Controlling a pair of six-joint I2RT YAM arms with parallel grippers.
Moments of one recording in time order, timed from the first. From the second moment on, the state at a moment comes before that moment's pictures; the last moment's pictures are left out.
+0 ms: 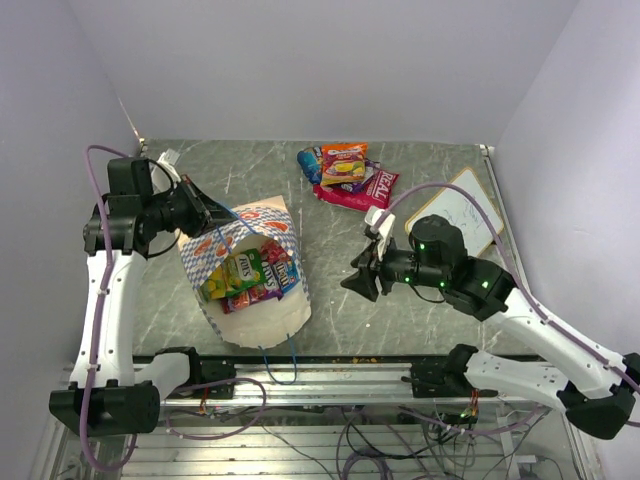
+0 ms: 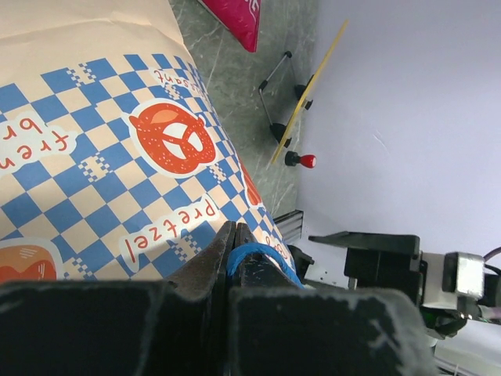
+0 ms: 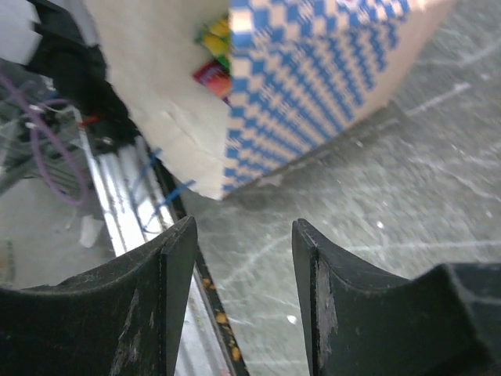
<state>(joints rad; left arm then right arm) 0.05 1.09 1.29 -0.88 0.71 -0.72 0.85 0.92 0.98 -0.51 -0.29 -0.03</state>
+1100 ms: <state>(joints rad) 0.05 1.08 1.30 -0.88 0.70 -0.74 1.47 1.47 0.98 0.12 0.14 -0.56</state>
